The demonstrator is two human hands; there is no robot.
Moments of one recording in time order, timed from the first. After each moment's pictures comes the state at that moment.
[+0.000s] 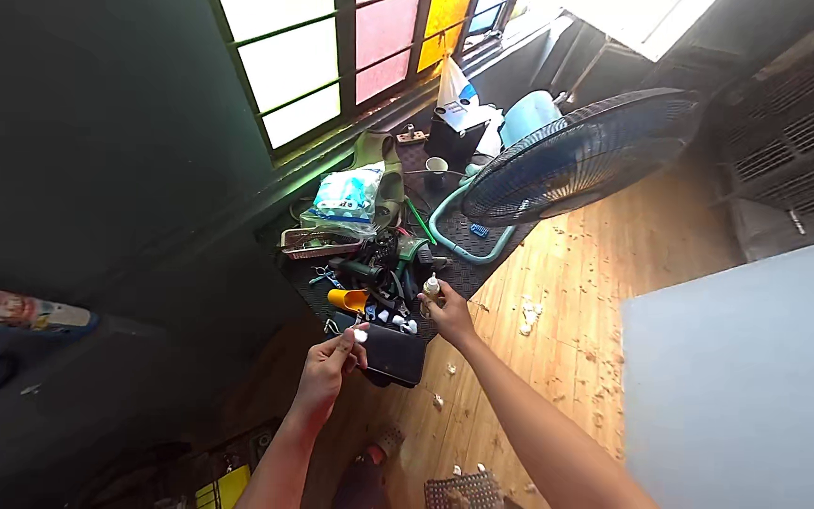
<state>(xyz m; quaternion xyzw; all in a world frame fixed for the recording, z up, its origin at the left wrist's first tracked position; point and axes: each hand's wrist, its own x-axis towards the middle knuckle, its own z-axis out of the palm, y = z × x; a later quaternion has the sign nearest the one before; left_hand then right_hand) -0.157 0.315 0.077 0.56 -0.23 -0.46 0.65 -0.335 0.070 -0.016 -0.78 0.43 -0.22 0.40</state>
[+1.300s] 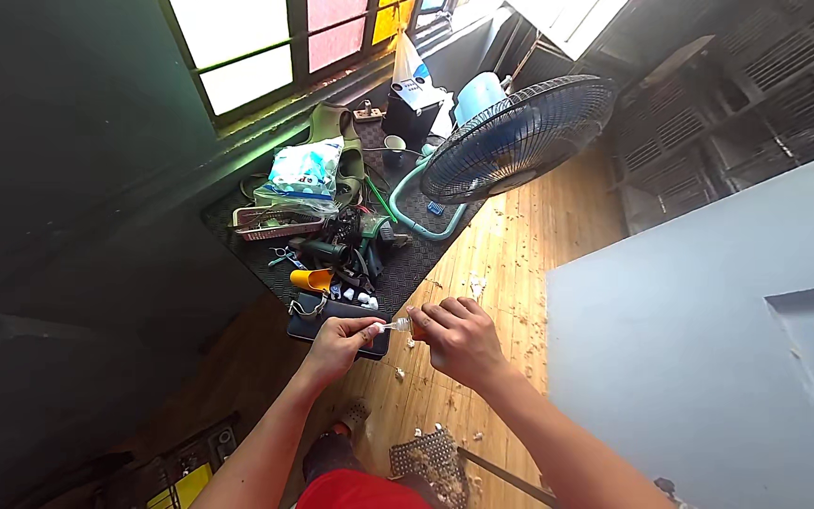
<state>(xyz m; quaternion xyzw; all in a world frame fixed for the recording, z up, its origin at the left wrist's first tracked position) -0.183 0.286 0.062 0.57 -0.38 -0.53 0.50 -0.404 0.168 0.123 -0.96 0.19 -0.16 -0.06</state>
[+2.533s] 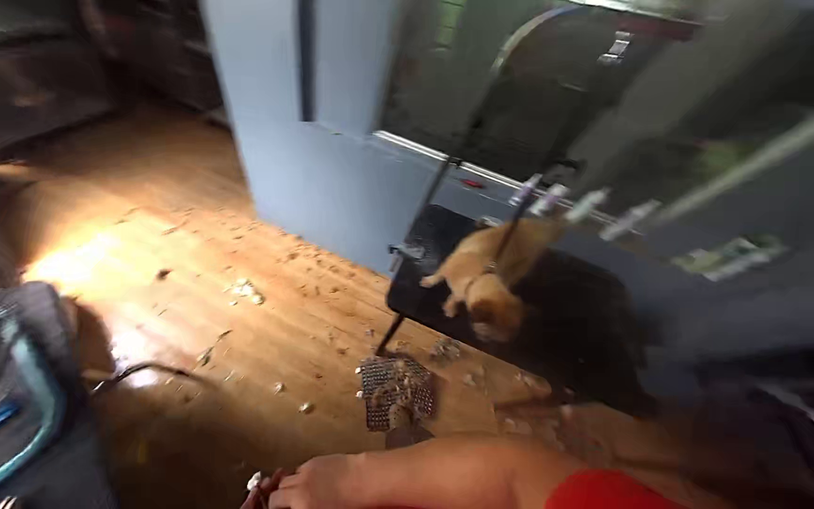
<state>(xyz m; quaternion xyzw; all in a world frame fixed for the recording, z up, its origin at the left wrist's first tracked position) -0.402 0.261 -0.008 0.41 -0.17 -0.85 0.27 -0.577 0.317 0.017 -0.83 0.45 -0.16 0.29</state>
